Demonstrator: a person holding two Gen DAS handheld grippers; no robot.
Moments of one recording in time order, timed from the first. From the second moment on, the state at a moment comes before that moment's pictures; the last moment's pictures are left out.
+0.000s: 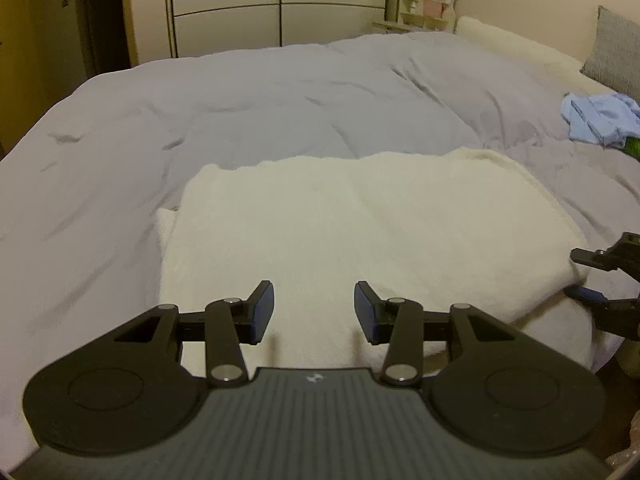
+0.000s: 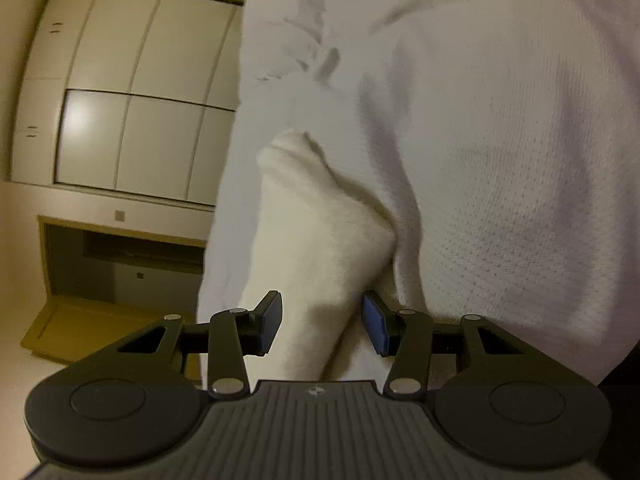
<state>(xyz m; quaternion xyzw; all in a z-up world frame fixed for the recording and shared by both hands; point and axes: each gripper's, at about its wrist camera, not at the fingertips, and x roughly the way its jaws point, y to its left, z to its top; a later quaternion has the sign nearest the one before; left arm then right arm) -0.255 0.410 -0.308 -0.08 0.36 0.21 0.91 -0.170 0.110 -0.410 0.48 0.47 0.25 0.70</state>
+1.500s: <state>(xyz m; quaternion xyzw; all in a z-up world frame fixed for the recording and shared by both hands) -0.312 0.543 -0.355 -0.47 0.25 0.11 0.84 -0.201 0.278 -0.320 0.15 0.42 0.40 0.80</state>
